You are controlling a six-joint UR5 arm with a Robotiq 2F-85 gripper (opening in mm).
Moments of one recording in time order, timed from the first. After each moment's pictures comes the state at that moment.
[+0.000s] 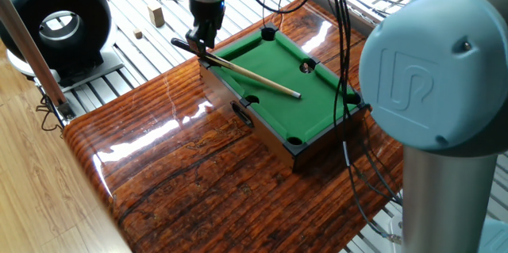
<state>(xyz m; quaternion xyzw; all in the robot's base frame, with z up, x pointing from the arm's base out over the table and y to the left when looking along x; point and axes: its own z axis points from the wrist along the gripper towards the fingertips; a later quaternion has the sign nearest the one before) 0.685 0.064 0.104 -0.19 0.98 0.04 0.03</state>
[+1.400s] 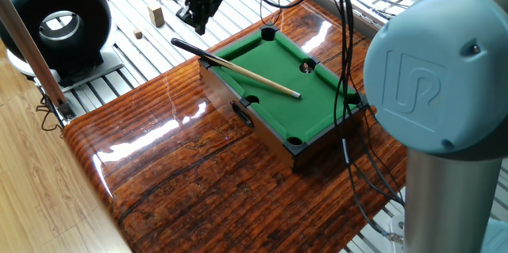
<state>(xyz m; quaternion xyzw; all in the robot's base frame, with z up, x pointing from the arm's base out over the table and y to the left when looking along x) 0.721 0.053 0.124 -0.06 0.99 0.02 0.09</state>
